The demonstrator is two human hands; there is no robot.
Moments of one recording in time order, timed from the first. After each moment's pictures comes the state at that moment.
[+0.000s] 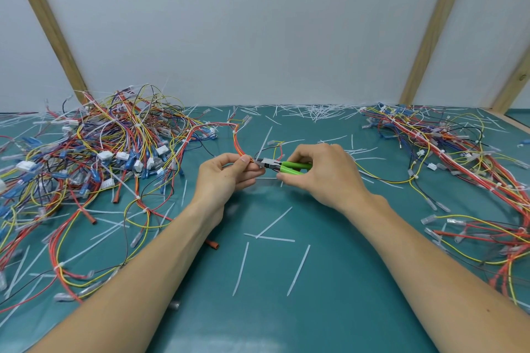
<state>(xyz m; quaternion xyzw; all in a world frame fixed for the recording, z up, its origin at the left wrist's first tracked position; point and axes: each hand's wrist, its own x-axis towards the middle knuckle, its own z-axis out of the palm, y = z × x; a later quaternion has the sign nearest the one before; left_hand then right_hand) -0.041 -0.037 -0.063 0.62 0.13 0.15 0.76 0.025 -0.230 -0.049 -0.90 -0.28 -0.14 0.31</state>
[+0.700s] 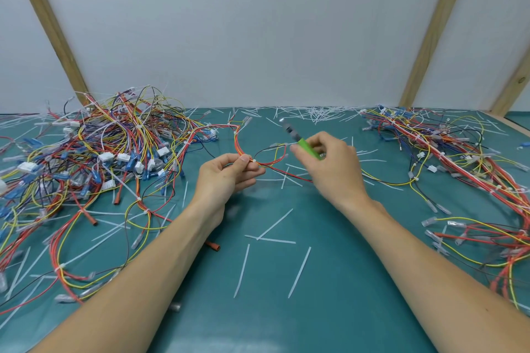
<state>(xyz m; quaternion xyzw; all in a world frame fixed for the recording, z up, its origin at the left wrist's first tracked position) -0.043 -0.037 -0.059 0.61 0.13 0.15 0.77 0.027 -0.225 -0.049 -0.85 -0.16 -0.16 0.47</state>
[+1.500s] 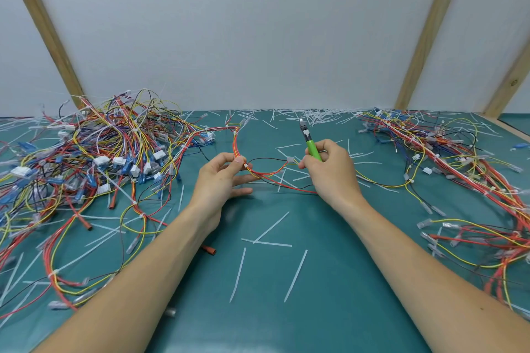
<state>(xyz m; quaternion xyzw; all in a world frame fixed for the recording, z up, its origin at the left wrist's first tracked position) -0.044 -0.040 -0.054 0.63 0.13 0.14 0.75 0.037 -0.224 -0.058 -0.82 -0.08 -0.08 0.57</state>
